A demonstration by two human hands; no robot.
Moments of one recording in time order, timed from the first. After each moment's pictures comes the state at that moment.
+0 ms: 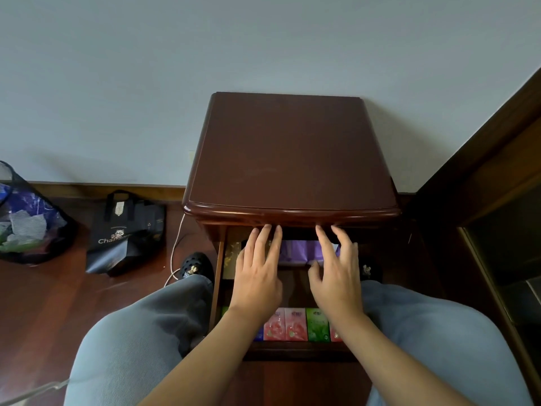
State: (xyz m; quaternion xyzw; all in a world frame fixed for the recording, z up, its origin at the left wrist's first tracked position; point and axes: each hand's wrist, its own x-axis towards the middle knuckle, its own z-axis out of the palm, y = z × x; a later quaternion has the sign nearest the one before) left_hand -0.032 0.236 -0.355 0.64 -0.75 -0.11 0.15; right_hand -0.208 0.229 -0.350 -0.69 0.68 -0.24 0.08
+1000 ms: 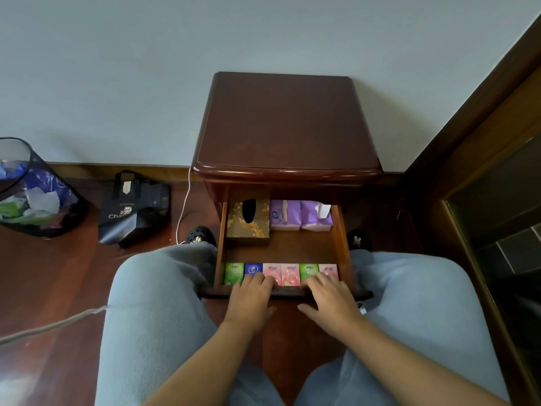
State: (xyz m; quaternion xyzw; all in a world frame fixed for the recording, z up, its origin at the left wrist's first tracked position) left_hand -0.028 0.364 -0.375 0.63 -0.75 -0.21 -0.04; right_hand -0.238 0.353 -0.385 -0.78 0.59 0.07 0.18
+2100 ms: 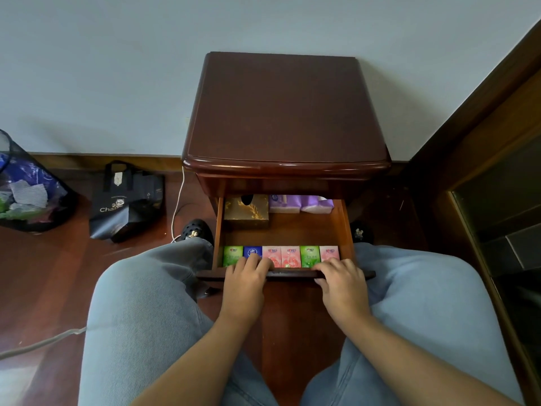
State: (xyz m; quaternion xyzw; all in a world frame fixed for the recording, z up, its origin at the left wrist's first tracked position) left_hand -0.025 0.339 -0.378 0.66 -0.74 -0.12 0.06; right_hand -0.246 0.331 -0.388 -0.72 0.68 -0.03 0.11
